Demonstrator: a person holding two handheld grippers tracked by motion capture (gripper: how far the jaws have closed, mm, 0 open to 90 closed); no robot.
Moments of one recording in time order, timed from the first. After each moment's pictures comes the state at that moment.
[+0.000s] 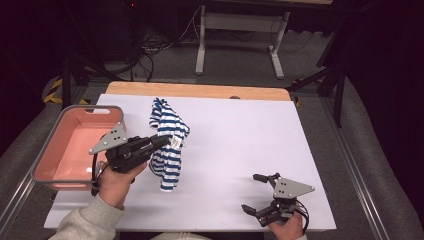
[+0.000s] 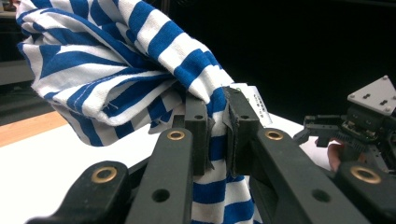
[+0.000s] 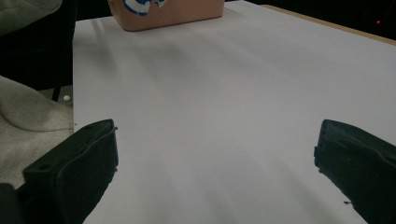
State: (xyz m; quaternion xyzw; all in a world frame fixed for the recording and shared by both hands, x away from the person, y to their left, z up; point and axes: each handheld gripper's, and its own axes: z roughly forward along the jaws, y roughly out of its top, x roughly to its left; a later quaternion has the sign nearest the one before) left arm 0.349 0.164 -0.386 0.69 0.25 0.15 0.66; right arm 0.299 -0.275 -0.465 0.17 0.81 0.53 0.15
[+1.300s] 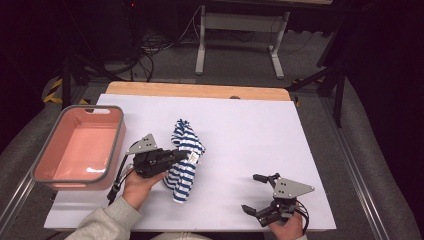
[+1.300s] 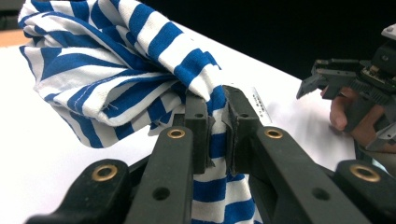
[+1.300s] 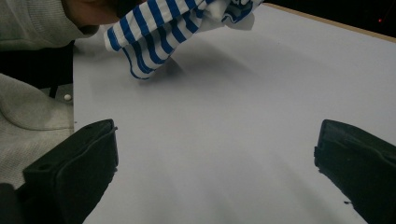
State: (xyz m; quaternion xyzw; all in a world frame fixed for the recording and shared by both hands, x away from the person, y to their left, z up) left arm 0.374 0.123 -0.442 0.74 0.27 0.07 0.61; right arm 0.300 -0.276 -0.466 0.17 0.81 0.53 0.15
